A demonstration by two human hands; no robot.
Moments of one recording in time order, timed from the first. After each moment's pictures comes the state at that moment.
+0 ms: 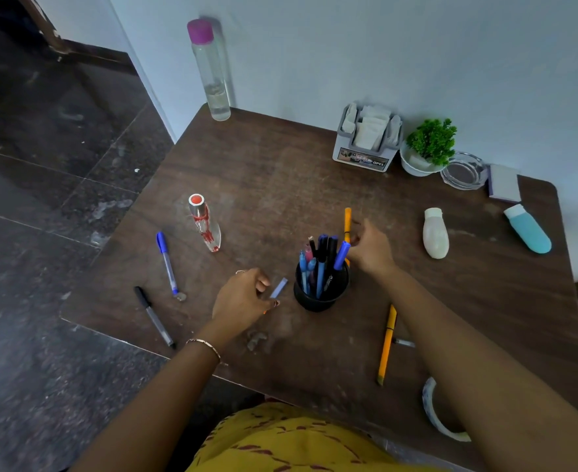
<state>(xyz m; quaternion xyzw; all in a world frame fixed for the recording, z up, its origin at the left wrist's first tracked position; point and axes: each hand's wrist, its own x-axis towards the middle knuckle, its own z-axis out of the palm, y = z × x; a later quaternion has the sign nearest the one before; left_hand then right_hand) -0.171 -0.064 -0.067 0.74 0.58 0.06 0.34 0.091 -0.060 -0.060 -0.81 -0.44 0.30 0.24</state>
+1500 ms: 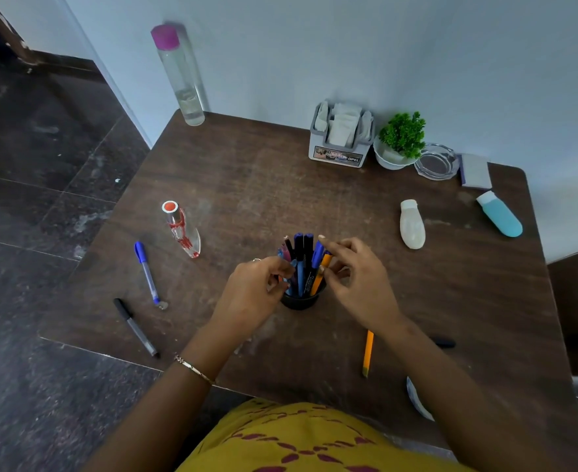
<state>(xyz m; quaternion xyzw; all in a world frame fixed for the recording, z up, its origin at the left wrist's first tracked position) -0.125 -0.084 0.001 0.81 0.47 0.15 0.33 0.064 -0.148 -0.010 -0.69 -0.61 0.18 0.35</state>
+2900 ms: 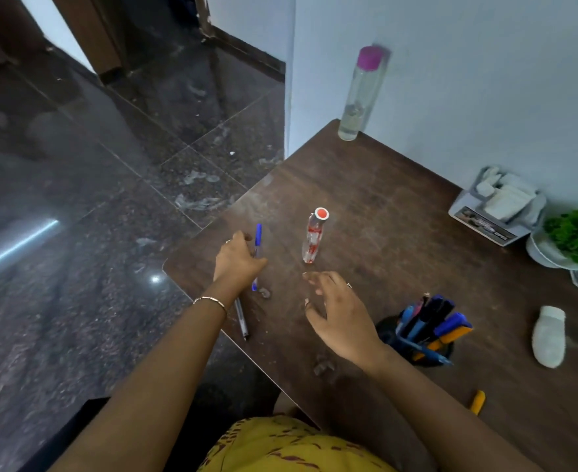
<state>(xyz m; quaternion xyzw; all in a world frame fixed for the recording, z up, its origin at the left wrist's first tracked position) -0.306 0.004 -0.054 0.50 0.79 0.18 0.31 -0.104 -0.071 -0.026 -0.56 -0.77 0.27 0.16</state>
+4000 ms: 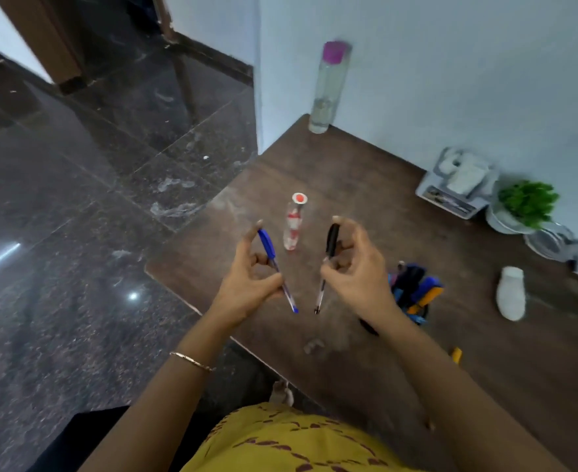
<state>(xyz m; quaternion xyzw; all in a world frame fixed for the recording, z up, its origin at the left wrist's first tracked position) -0.265 -0.080 0.006 0.46 0.56 0.38 0.57 -0.078 -0.080 0.024 -0.63 -0.61 0.30 0.37</state>
